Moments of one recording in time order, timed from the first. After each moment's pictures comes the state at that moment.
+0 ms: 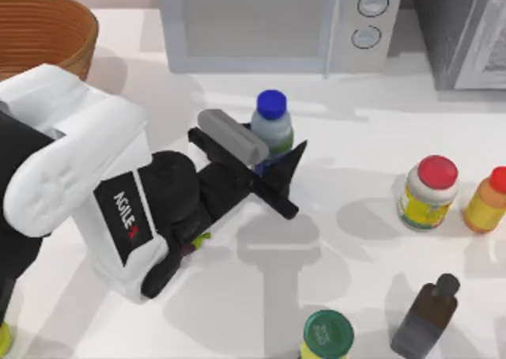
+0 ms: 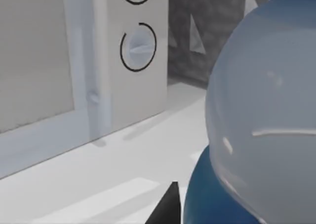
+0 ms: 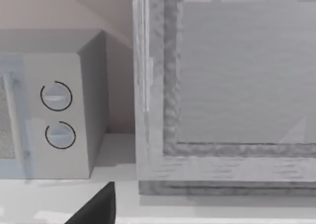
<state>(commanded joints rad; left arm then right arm) -0.58 2.37 0.81 1.54 0.26 0.01 0.00 0.00 0.00 0.00 0.00 0.00</state>
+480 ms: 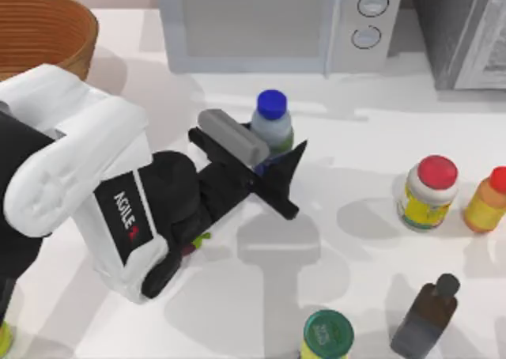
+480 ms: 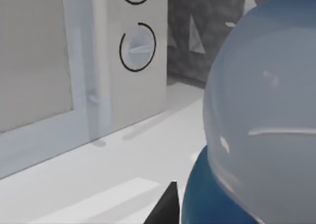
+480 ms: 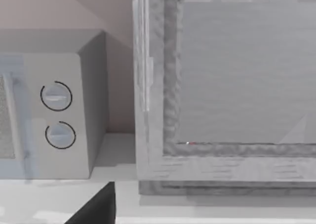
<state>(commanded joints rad) -0.58 2.37 0.81 1.54 0.26 0.01 0.00 0.00 0.00 0.00 0.00 0.00</state>
